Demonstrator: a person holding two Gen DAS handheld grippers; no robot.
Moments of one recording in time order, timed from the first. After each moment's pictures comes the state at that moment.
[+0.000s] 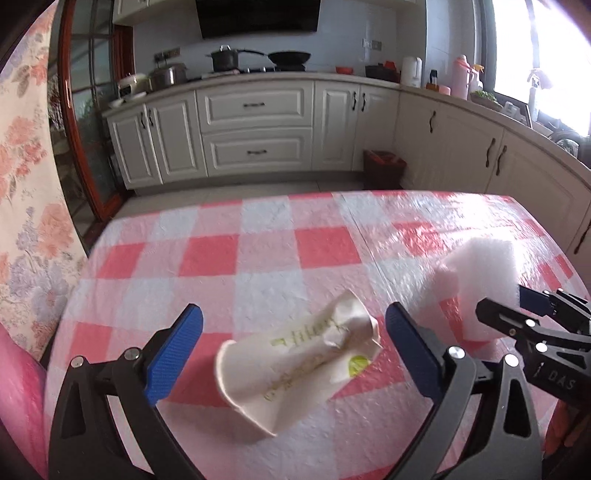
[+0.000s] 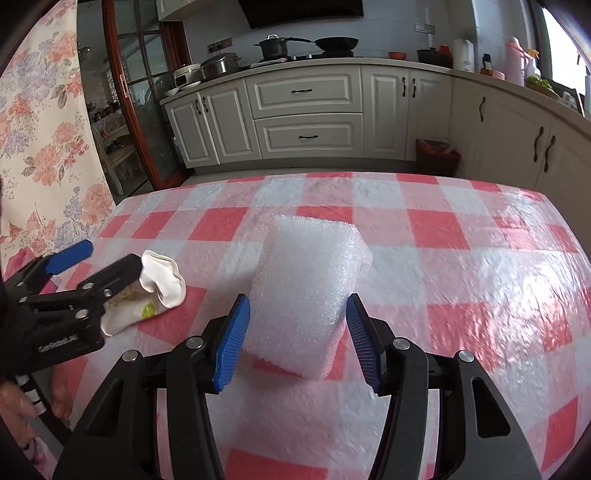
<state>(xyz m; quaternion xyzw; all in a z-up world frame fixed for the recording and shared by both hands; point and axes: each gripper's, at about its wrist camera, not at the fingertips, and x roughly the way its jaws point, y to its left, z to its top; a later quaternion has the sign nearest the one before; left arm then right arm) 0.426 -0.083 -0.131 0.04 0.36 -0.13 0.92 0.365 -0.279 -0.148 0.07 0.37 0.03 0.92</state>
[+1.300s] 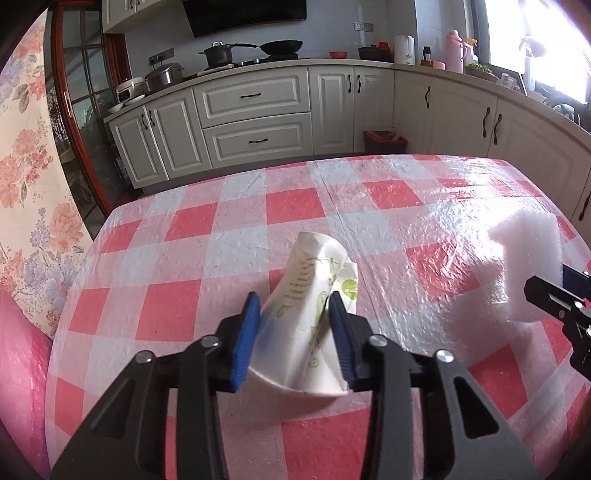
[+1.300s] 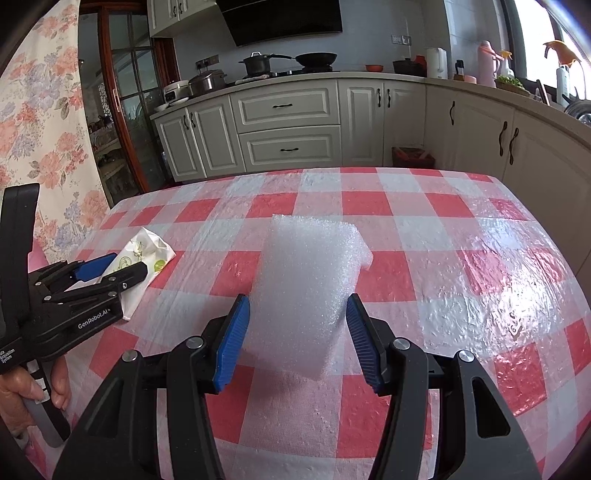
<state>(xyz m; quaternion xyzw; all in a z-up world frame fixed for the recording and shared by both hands) 0.378 -0.115 -0.144 0.09 0.36 -0.11 0.92 0.295 -0.316 -0.144 0.07 0.35 0.00 0.93</state>
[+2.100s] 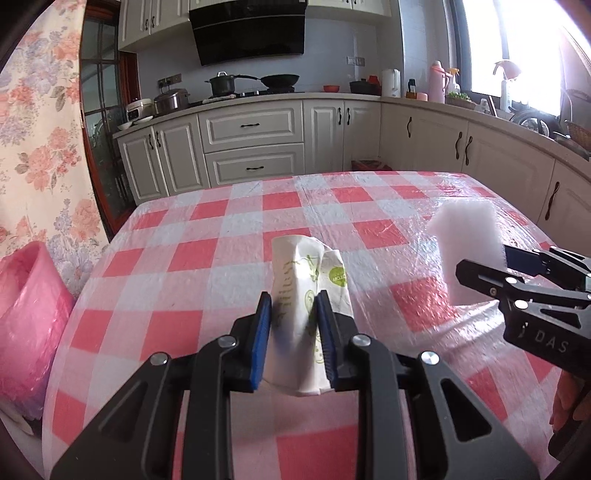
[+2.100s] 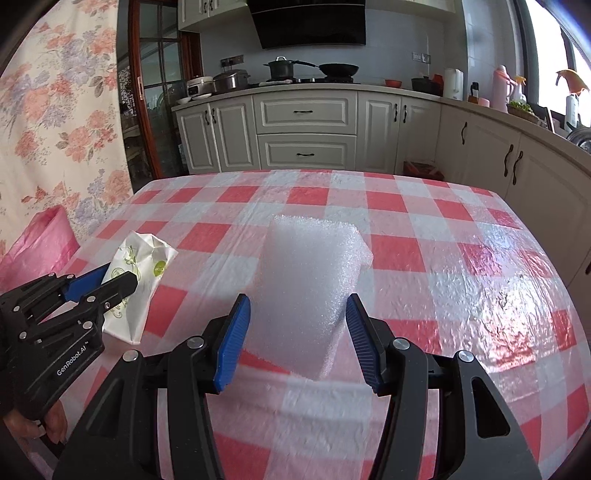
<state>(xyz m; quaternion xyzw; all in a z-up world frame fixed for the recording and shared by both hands) 0.242 -0.094 -0.126 0.07 0.30 -0.12 0.94 0.223 -0.271 -0.130 0.02 0.33 0.03 0.94</state>
